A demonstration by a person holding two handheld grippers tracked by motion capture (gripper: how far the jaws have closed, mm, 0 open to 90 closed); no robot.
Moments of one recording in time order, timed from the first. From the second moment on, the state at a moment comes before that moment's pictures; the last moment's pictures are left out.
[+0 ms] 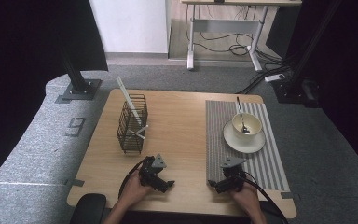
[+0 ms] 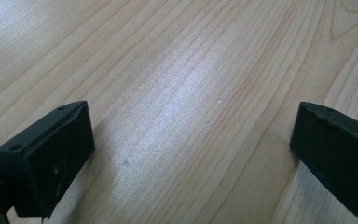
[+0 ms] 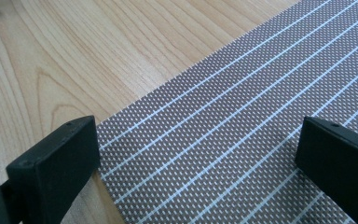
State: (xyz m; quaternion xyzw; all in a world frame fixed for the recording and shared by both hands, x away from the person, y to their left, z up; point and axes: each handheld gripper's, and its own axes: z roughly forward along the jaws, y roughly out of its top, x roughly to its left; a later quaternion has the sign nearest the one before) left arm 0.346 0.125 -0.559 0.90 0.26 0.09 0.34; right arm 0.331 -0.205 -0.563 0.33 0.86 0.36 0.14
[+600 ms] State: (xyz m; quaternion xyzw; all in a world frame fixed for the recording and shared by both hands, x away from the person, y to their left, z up) left arm 0.346 0.125 -0.558 0.90 0.26 0.09 0.34; right arm 0.331 -0.205 -0.563 0.33 0.86 0.36 0.14
